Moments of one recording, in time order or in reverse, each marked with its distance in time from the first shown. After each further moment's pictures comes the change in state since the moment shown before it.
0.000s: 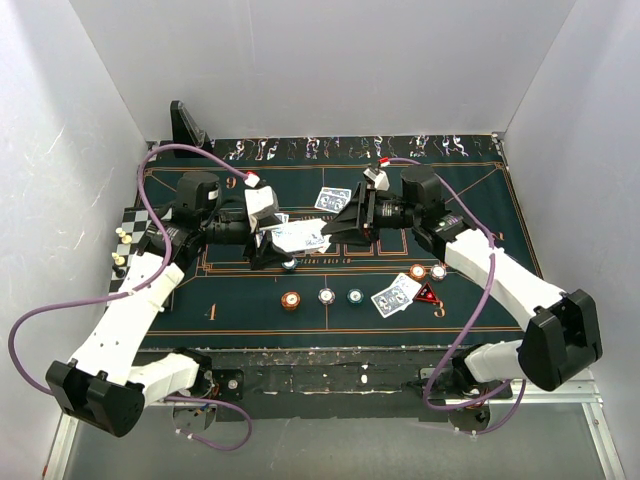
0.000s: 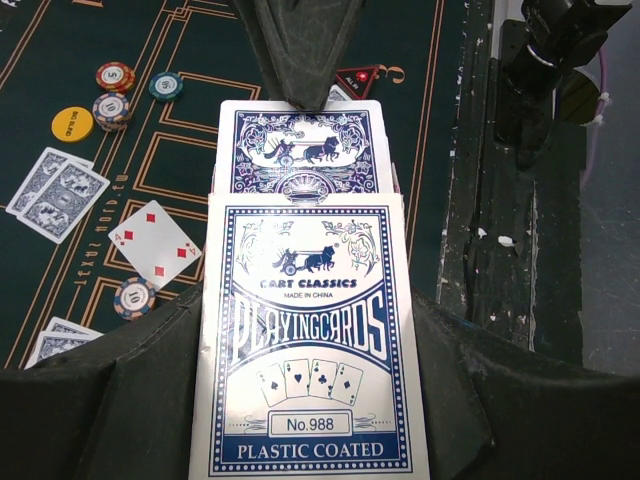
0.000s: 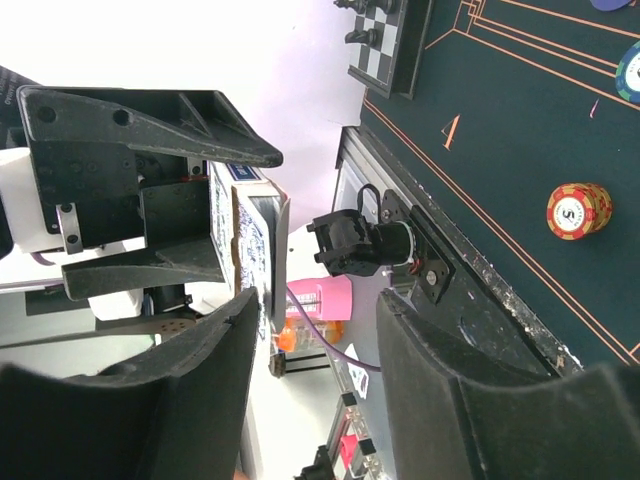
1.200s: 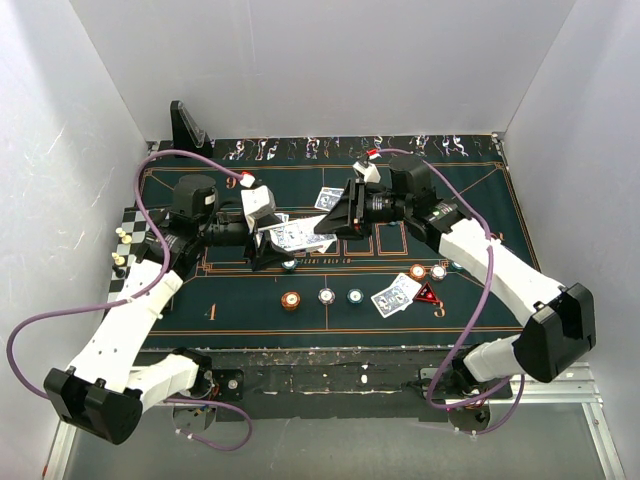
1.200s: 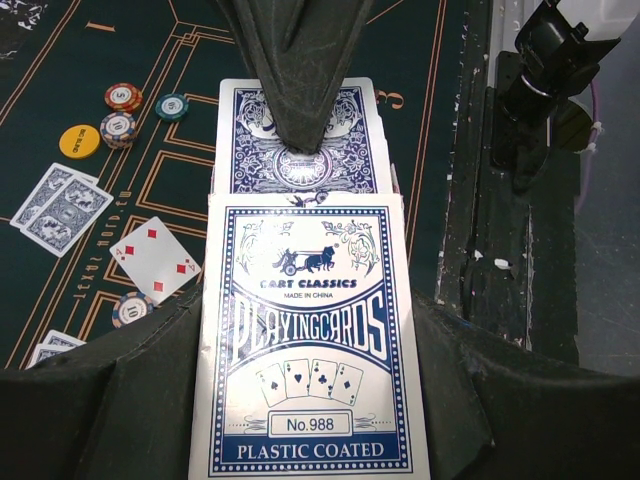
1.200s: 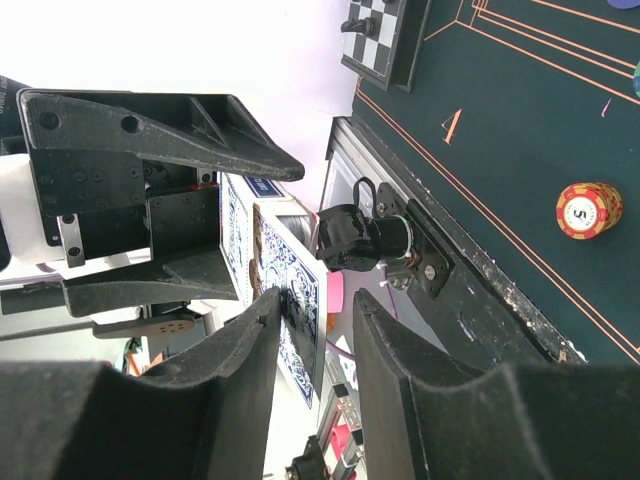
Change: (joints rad) left arm 0.000 -0.043 -0.060 0.106 0.014 -0.087; right arm 0.062 0.050 0.162 -0.173 0.052 -0.076
